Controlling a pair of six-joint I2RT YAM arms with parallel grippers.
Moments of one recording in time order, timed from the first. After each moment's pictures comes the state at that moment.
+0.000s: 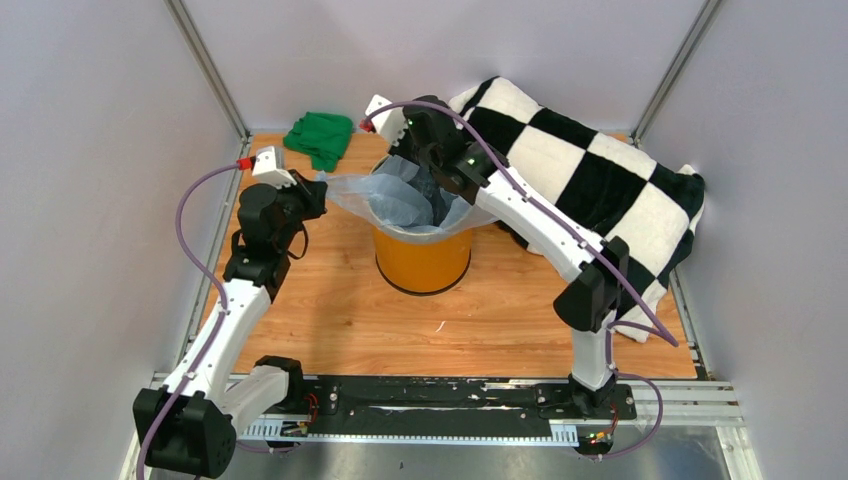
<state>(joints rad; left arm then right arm) -0.14 0.96 0.76 0.09 0.03 -0.42 0.82 1.90 2.06 -0.55 0.31 -0.63</state>
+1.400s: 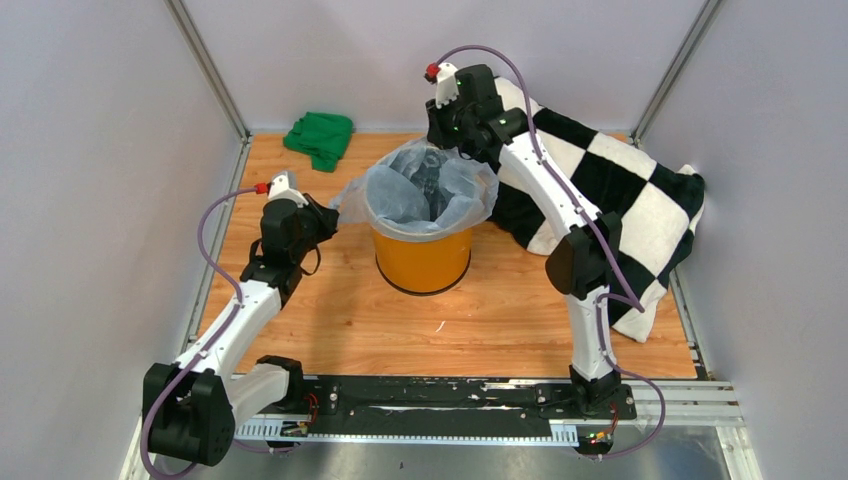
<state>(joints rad) -0.18 1.03 0.60 0.12 -0.02 -0.58 0.51 2.12 2.27 -0.65 -0.23 -0.04</state>
